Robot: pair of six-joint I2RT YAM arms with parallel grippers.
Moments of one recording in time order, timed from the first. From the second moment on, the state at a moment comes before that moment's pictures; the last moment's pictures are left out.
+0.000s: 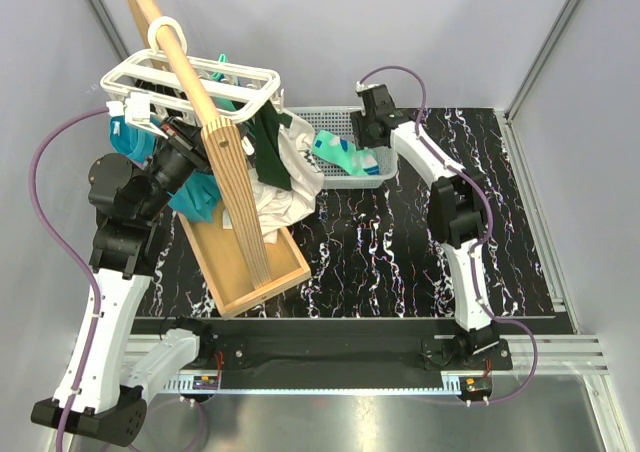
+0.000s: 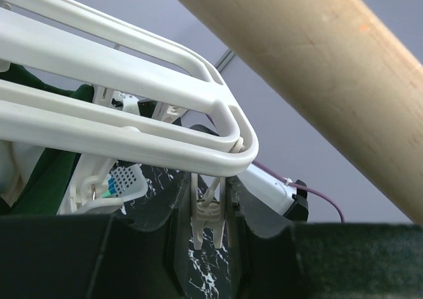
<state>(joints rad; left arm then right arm) -0.21 0.88 1.22 -0.10 0.42 -0.80 0.39 2.32 2.09 -0.60 0.18 0.11</state>
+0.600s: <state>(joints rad) -0.21 0.87 1.20 -0.09 0.43 -0.80 0.47 2.64 2.54 -0.57 -0.05 0.00</state>
